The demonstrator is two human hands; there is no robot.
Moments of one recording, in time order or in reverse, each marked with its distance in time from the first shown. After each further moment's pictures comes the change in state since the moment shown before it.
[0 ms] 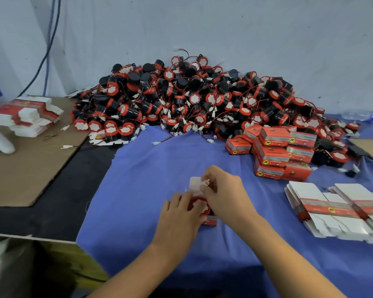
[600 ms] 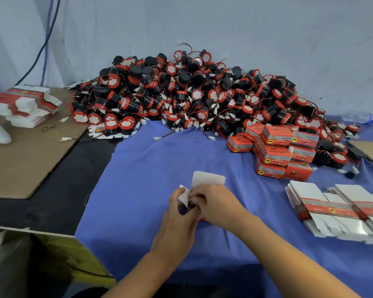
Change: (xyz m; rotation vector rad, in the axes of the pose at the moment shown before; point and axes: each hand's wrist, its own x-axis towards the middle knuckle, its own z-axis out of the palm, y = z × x) left_hand -0.026 -0.009 0.024 -0.470 0.012 -0.059; right_hand 0.001 0.006 0.025 -0.232 -0.359 -0.033
